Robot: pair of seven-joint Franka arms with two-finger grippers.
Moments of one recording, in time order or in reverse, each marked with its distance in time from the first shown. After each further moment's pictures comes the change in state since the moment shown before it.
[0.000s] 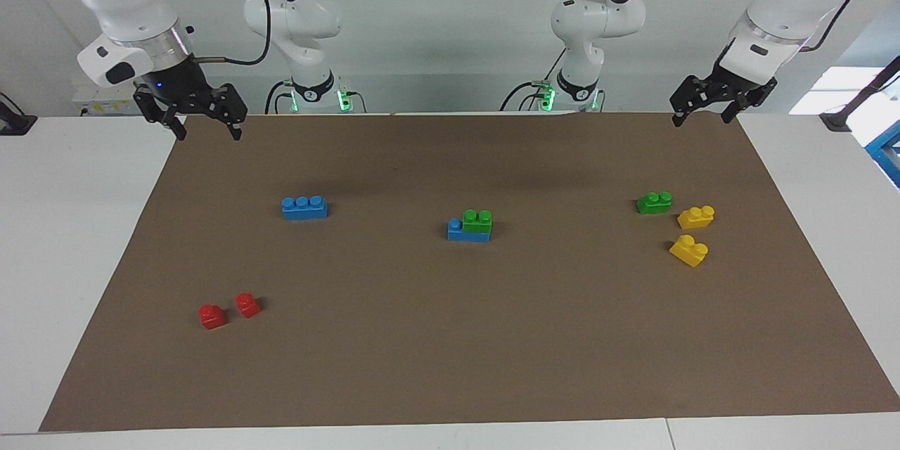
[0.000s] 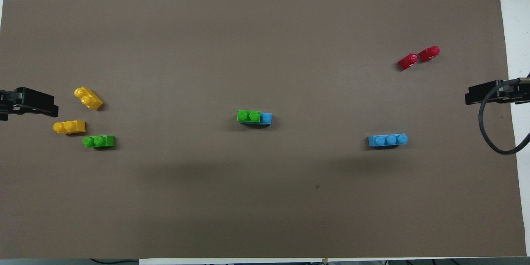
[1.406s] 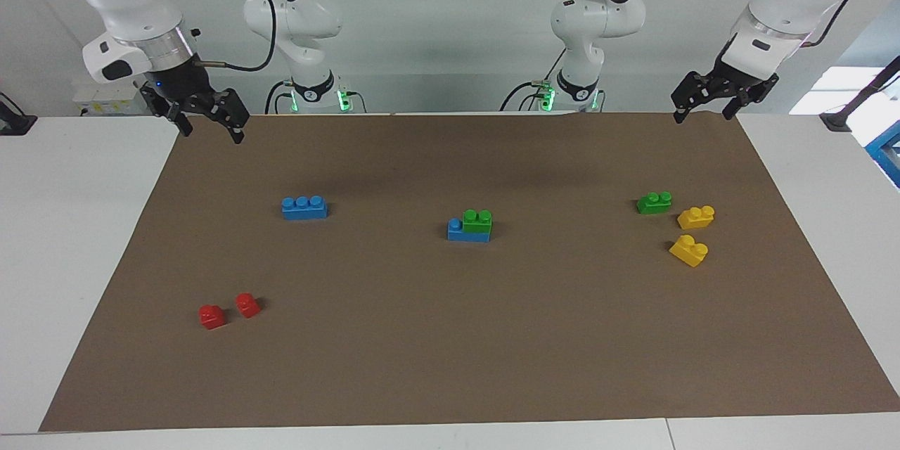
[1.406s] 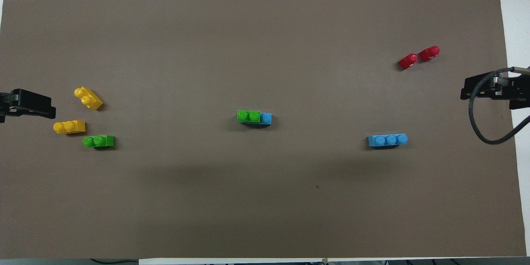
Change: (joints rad) left arm 0.000 -0.011 0.003 0.000 0.000 -0.009 -0.015; right arm 0.020 -0.002 0.008 -0.002 0.000 0.002 0.295
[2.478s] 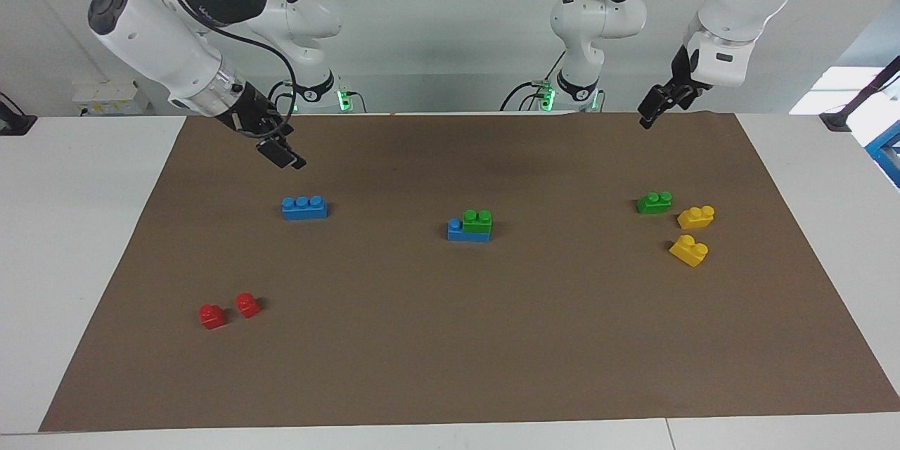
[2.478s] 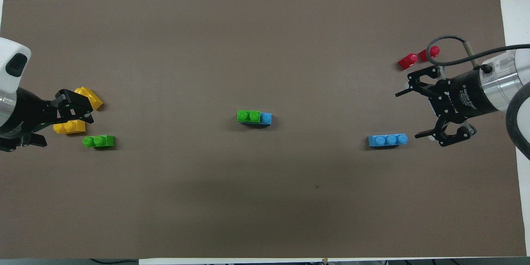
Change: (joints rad) left arm -0.112 -0.053 -0.013 -0.109 -0.012 0.005 -0.561; right arm 0.013 0.073 0.007 -0.112 0.444 0.003 0.891
